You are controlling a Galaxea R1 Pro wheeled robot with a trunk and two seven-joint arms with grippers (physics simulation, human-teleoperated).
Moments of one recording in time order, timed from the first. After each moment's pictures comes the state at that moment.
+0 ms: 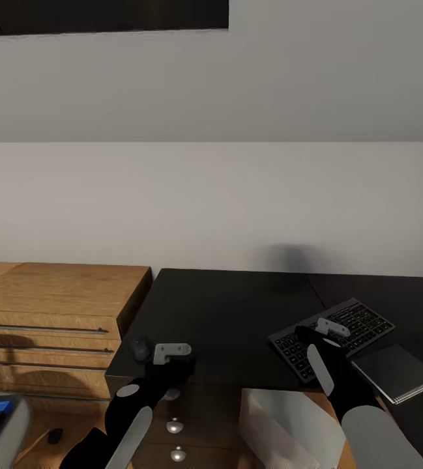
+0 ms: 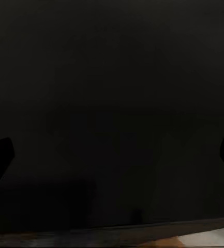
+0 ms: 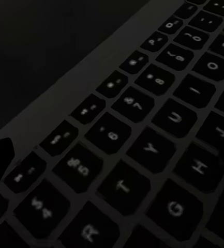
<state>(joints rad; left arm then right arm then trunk) -0.24 0.03 -0.44 -1.50 0.48 0.56 0.36 -0.62 -0.04 -0.10 -0.81 -0.27 0.31 -0.36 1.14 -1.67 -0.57</state>
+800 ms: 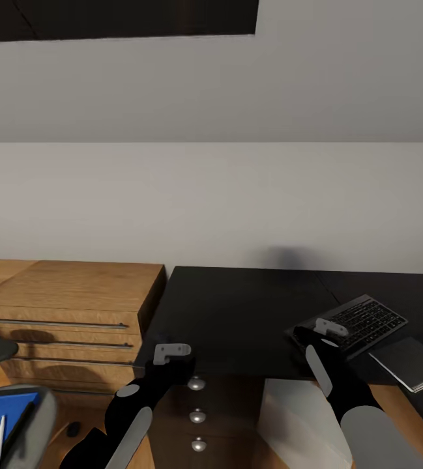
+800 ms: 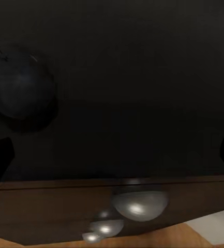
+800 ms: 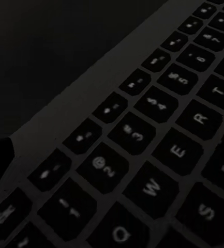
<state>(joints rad) -0.24 0.03 -0.44 -1.50 0.48 0.56 0.36 -0.62 -0.04 -0.08 -0.80 -0.26 0.31 -0.36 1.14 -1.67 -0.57</state>
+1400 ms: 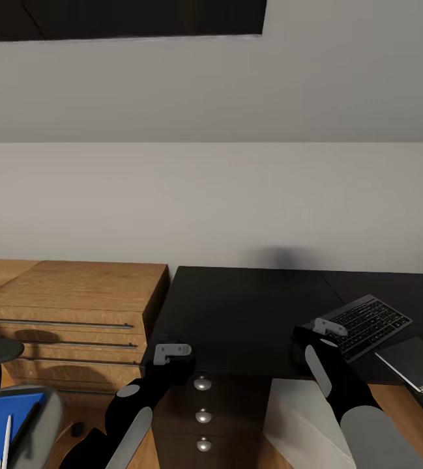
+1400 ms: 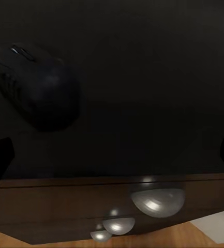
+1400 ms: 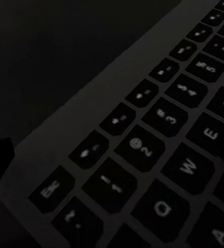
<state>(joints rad) -0.24 0.03 -0.44 -1.50 0.48 0.56 0.36 -0.62 -0.04 -0.07 -0.80 -0.25 0.32 -0.36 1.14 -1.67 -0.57</state>
